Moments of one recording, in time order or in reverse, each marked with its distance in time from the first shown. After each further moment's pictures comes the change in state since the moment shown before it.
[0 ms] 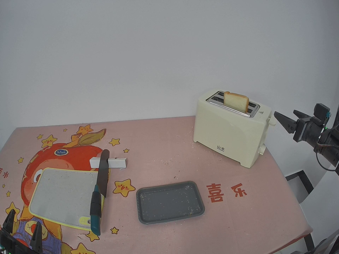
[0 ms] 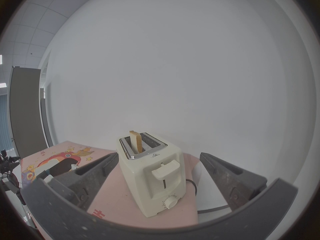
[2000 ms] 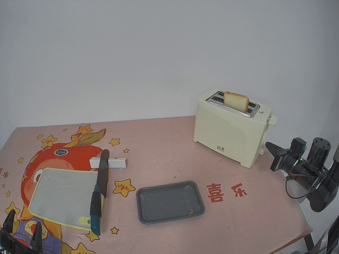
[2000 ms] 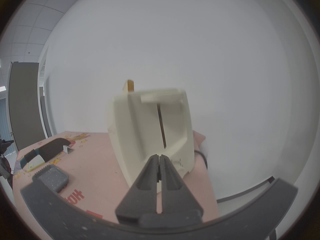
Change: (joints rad) left arm 0.000 0.000 0.000 0.000 0.000 0.000; right arm 0.029 0.431 0.320 -0.739 -0.010 0.045
